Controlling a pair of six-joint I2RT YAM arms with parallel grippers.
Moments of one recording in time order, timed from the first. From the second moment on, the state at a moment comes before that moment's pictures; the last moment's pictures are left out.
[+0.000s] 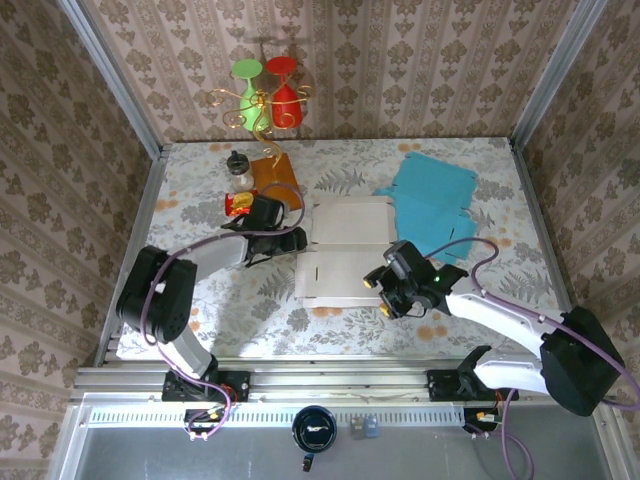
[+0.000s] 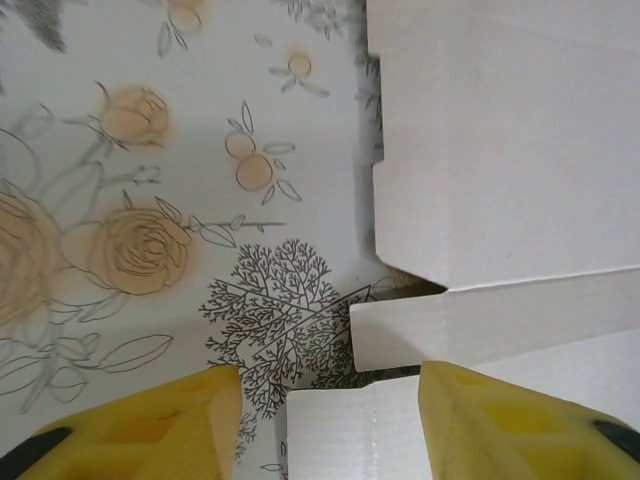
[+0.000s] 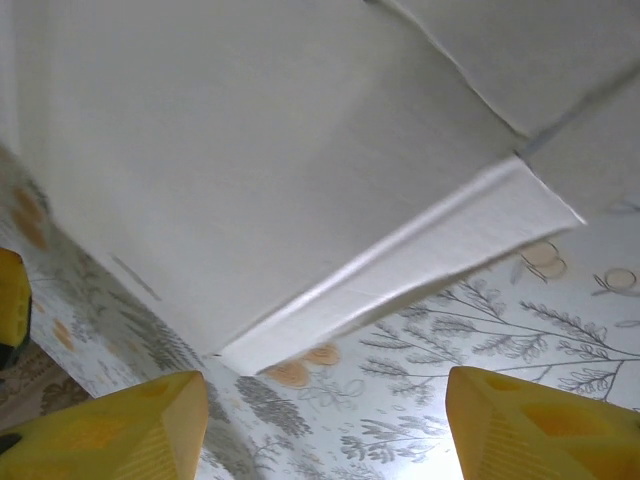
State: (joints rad) left arm -0.50 1.67 0.94 -0.21 0.22 -0.53; right arm 0.67 1.20 0.62 -0.42 -0.15 1.65
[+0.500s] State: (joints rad) left arm -0.51 1.77 0.94 -0.16 0.29 -0.56; right arm 0.74 1.29 0.44 -0.03 -0.11 1.88
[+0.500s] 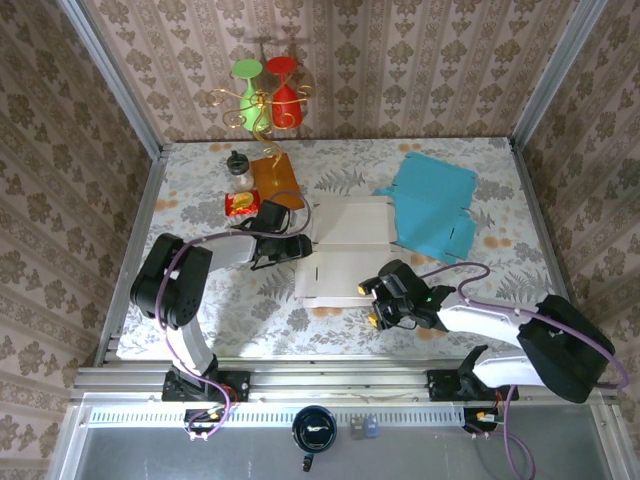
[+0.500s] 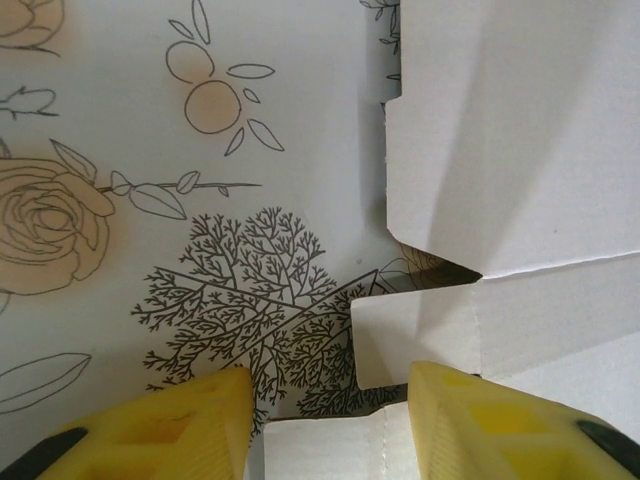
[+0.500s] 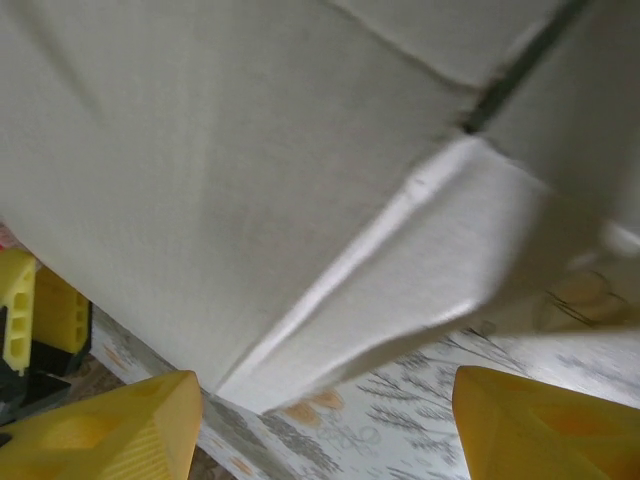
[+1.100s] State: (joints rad) left arm -0.53 1.79 0.94 -0.13 0.31 -0.59; right arm 0.63 1.25 0.39 0.14 -0.07 1.80
